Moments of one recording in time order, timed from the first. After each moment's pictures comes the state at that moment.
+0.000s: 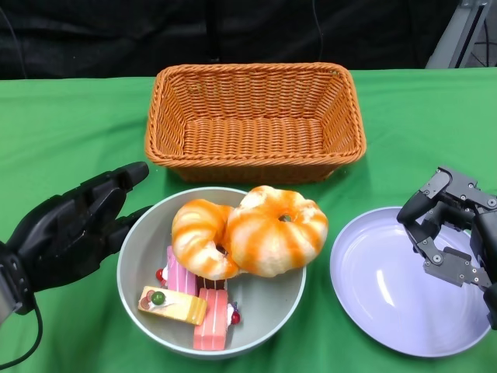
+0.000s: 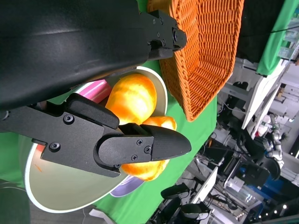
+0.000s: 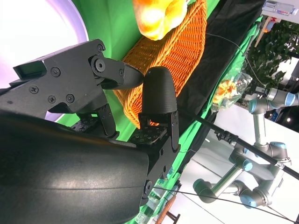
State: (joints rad) left arm -0.34 0.30 0.19 0.40 -0.44 0.42 -0.79; right arm -0.03 -0.13 -0.05 0.06 -0.10 -0.34 0.09
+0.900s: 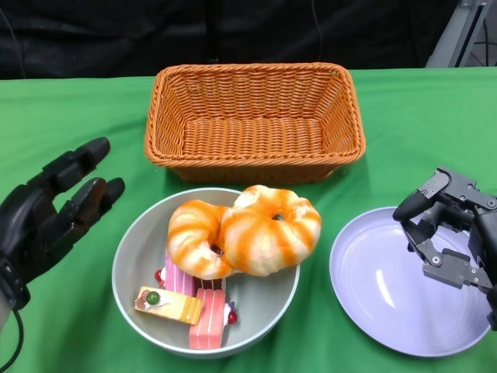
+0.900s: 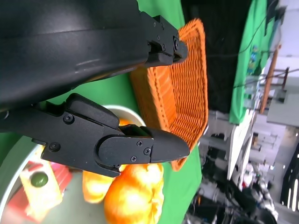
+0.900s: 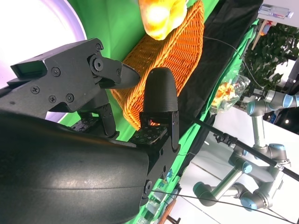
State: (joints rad) left arm -0.29 0.26 0.24 0.37 -0.38 0.15 -0.56; right arm -0.03 -0.13 -0.05 0.07 -0.08 -0.34 0.12
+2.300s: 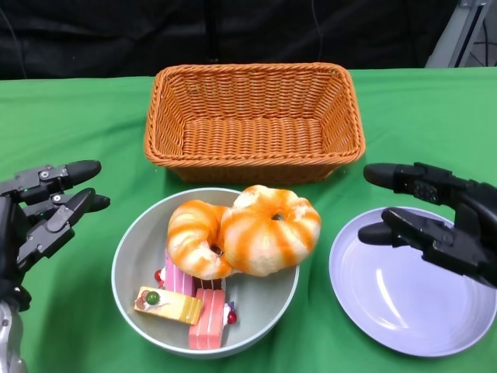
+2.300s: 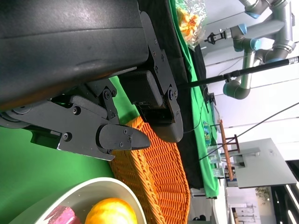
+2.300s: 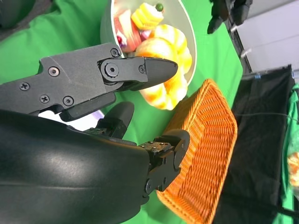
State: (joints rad) left arm -0.34 0.18 0.29 0.77 -0.19 -0.61 -0.30; right arm -0.16 -0.32 -0.07 -0.41 0.39 0.82 0.38
